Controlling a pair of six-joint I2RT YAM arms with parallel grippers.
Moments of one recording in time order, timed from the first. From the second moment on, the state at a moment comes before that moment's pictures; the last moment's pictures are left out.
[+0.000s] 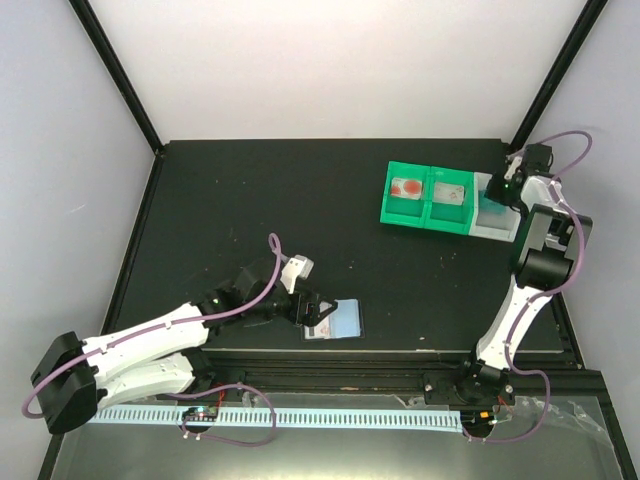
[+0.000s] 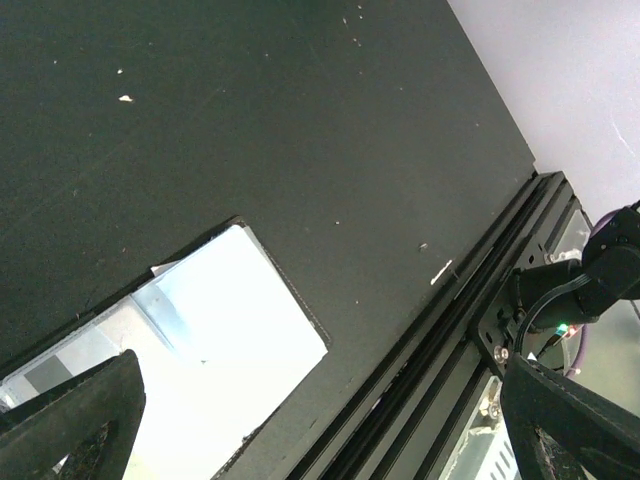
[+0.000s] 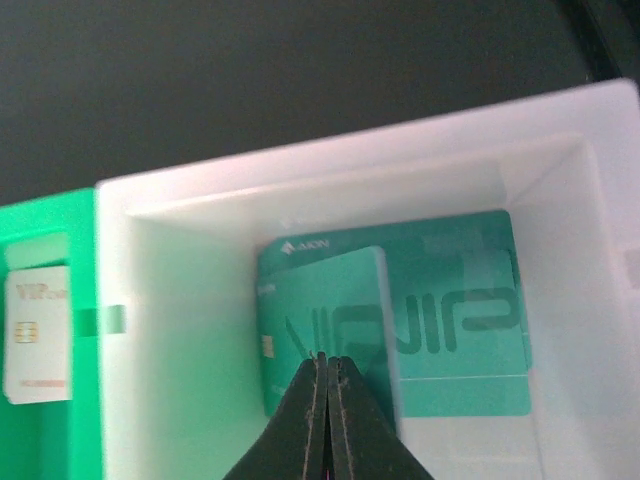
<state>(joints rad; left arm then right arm) -0.90 0.98 0.52 -0.12 0.26 -0.63 -0.34 2.08 1.60 -0.49 -0.26 0.09</state>
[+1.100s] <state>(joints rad) -0.86 0.93 0.49 -0.19 0.20 -0.61 -0.28 1.87 1.44 -0.53 -0.18 0.19</state>
